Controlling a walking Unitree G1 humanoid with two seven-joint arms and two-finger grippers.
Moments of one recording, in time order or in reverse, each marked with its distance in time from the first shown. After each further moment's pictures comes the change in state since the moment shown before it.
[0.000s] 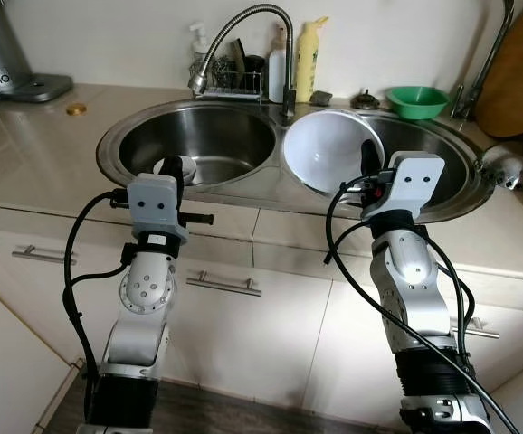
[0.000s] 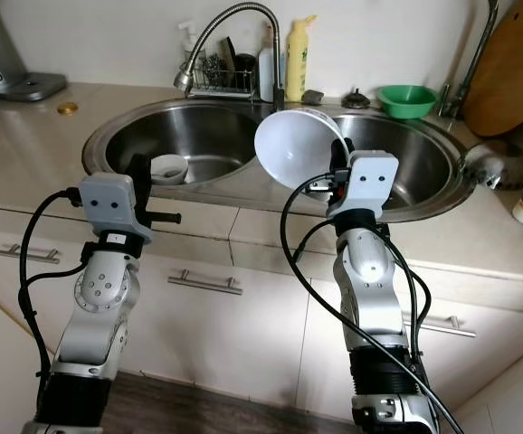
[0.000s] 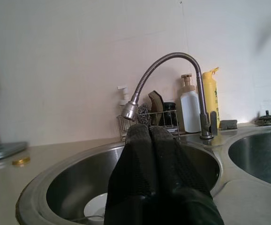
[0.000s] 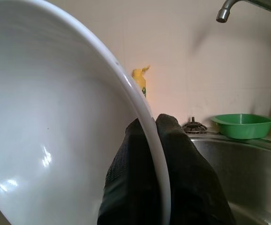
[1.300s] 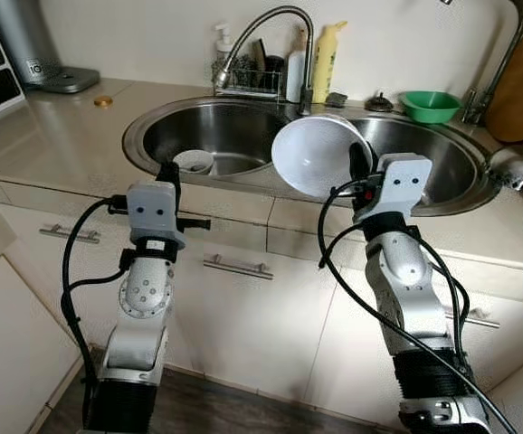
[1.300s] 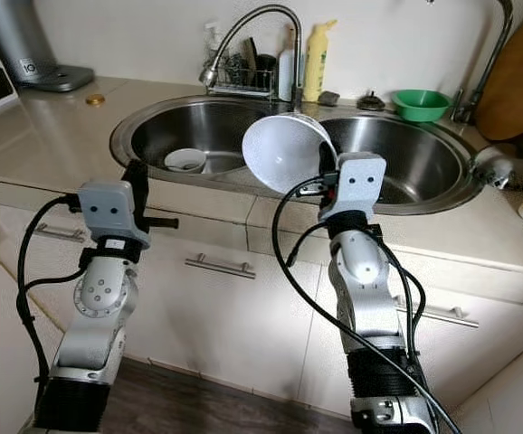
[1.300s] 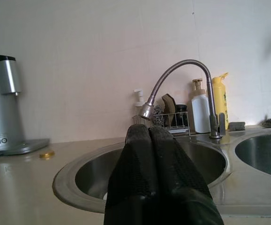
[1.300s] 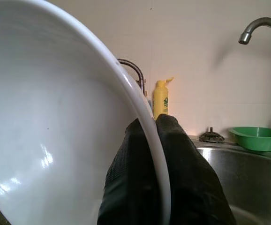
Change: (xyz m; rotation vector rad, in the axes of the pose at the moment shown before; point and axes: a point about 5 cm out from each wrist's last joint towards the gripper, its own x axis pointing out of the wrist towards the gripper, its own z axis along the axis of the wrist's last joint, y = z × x) left arm -0.004 0.001 -0.004 0.012 0.013 0.016; right arm -0.001 0.006 0.001 -0.005 0.001 0.047
